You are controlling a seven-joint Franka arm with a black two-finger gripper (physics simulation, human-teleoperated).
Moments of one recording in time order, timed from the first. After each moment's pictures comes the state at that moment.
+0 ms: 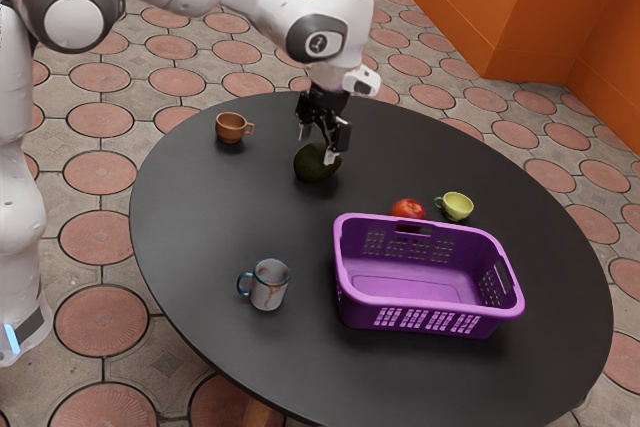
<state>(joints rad) 0.35 0.07 -0.10 -1.90 -0.07 1.95 -0.03</state>
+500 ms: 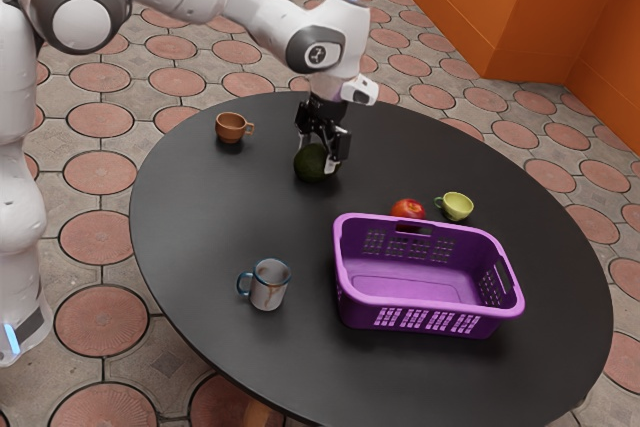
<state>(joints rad) 0.35 0.09 -0.10 -1.92 -0.10 2.00 -0.03</state>
